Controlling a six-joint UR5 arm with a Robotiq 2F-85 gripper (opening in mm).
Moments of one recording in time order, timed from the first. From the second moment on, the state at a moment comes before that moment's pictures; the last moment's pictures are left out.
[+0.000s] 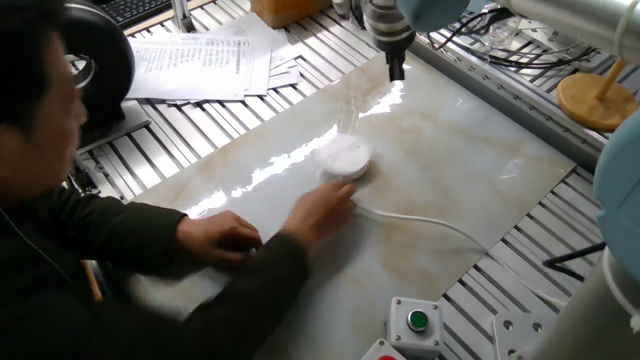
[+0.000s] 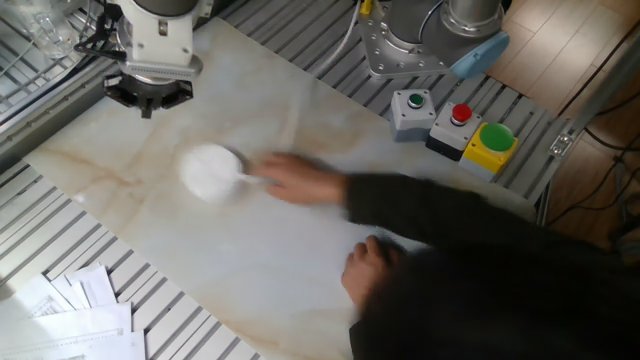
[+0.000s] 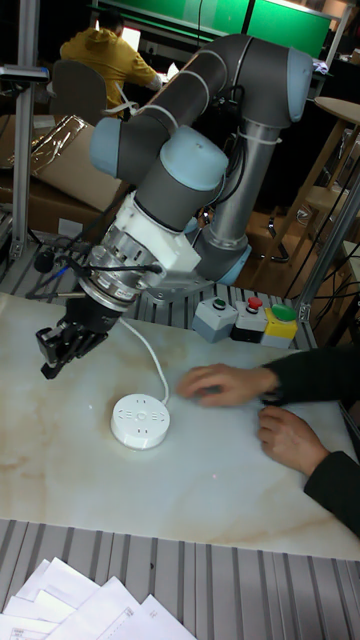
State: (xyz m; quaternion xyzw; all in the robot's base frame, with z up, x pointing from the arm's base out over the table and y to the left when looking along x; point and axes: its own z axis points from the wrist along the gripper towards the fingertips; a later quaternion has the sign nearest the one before) arm 0.564 -0.167 0.112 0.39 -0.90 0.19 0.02
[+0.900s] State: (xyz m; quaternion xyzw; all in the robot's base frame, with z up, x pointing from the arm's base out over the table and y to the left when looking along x) arm 0.513 -0.021 0.091 0.26 -0.96 0.14 0.01
